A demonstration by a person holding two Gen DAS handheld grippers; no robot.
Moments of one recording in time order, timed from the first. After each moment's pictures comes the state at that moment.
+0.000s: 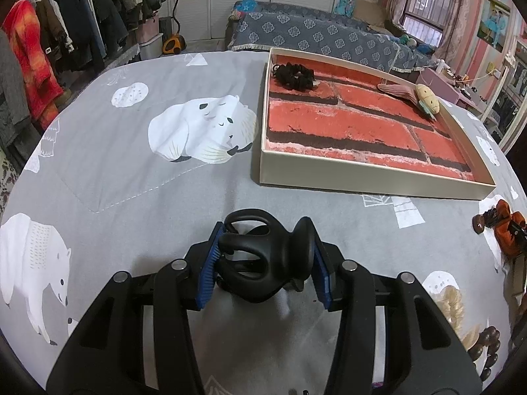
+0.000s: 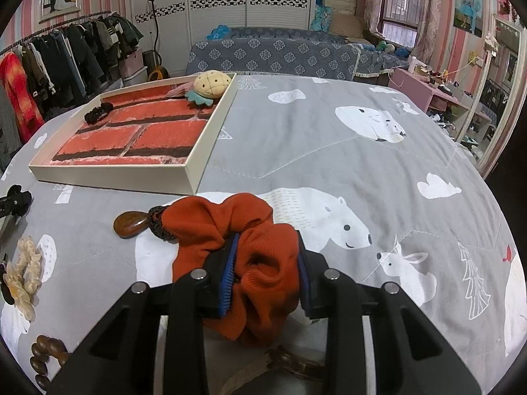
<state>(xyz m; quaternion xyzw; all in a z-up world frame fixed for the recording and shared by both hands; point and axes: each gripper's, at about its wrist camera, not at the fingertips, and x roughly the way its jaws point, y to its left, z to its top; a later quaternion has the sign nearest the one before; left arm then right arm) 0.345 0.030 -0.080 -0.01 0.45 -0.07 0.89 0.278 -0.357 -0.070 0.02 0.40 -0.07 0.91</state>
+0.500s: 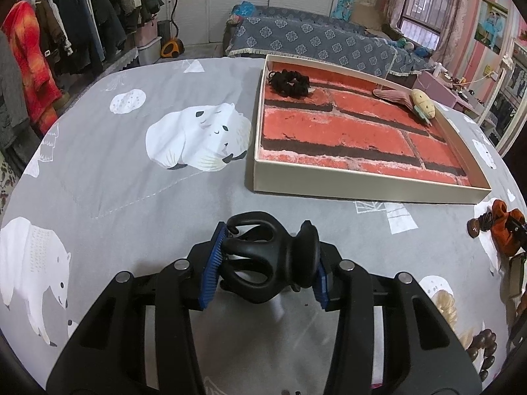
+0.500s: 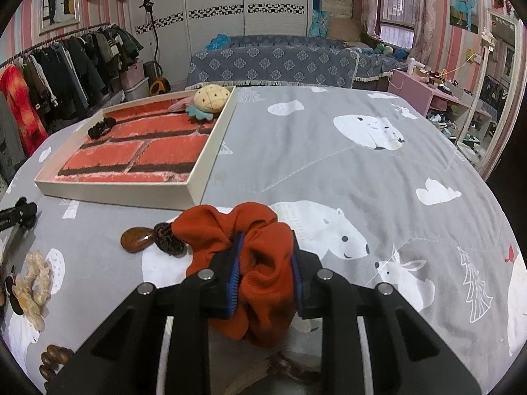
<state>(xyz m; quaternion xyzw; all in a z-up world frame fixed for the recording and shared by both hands) 0.344 0.026 -0.076 -0.01 0.44 -0.07 0.90 0.279 -0.362 -0.061 0.04 0.38 -0.07 0.92</state>
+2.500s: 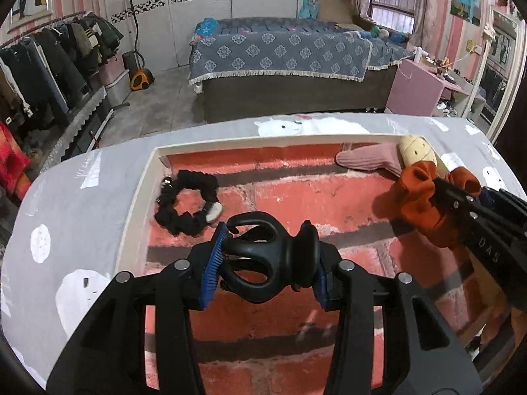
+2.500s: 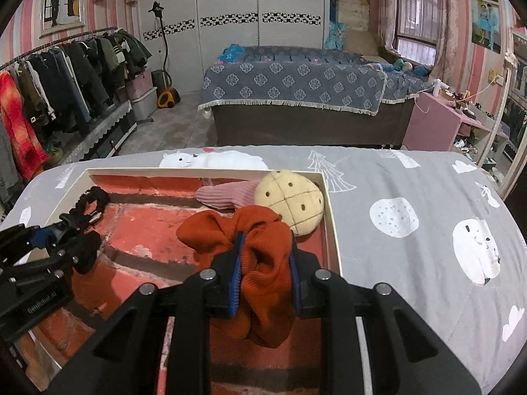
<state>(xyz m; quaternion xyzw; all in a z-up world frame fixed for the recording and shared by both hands) 0.495 -0.098 -0.055 0.06 0.41 -0.12 0.90 0.473 -0.288 -0.048 0.03 0.36 -0.06 0.93</state>
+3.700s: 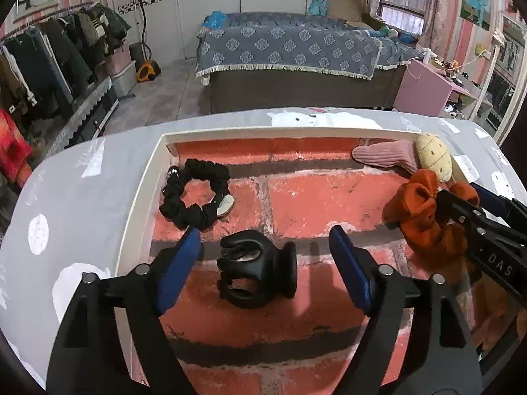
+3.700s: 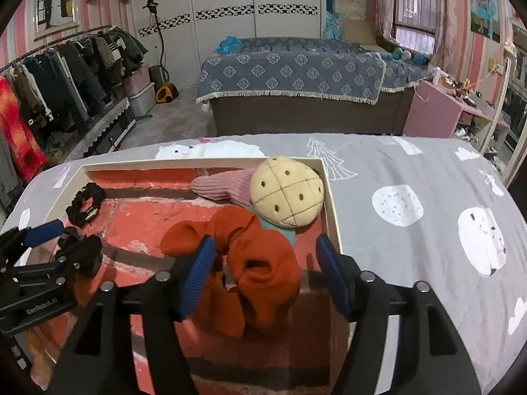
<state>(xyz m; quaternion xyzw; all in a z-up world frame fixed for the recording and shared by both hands) 0.501 -0.089 -0.059 0.04 0.42 -0.10 0.90 0.475 -0.290 -0.056 0.04 0.38 -0.06 0.92</state>
